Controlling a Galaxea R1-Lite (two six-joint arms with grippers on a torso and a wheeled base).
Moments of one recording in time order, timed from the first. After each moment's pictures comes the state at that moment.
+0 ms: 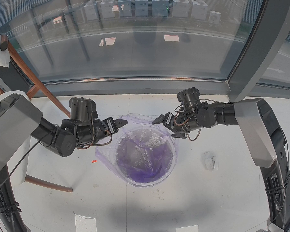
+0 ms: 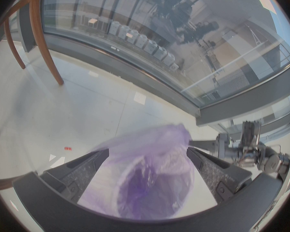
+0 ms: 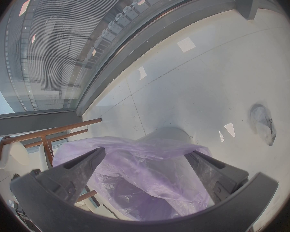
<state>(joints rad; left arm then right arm) -0.32 2.15 -1.14 -0.55 -0.11 -0.57 0.46 2.55 -2.00 0.20 0.21 0.79</state>
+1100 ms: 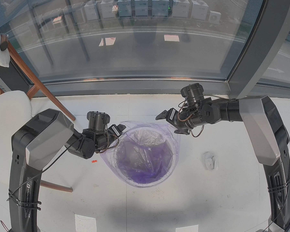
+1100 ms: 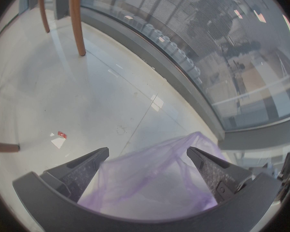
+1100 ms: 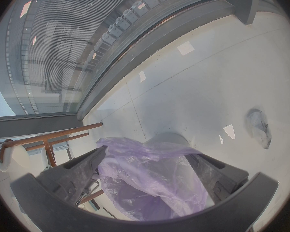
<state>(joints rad) -0.30 2.47 -1.40 -0.57 0.02 -0.87 0.44 2.52 -2.00 0.23 0.20 0.79</state>
